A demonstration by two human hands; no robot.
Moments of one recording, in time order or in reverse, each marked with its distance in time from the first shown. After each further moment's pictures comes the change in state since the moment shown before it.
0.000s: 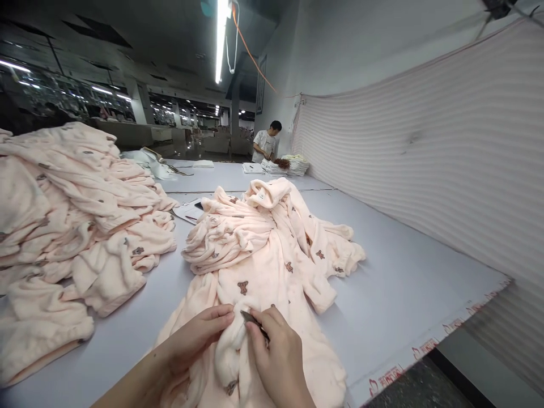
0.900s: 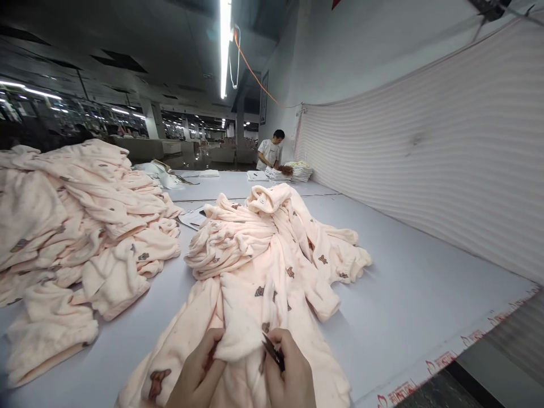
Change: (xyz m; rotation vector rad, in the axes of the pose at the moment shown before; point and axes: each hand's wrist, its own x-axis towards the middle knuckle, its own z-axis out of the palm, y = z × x) left_hand -0.015 -0.066 0.030 0.562 0.409 0.427; right_hand -0.035 0.030 0.005 0.348 0.045 0.122
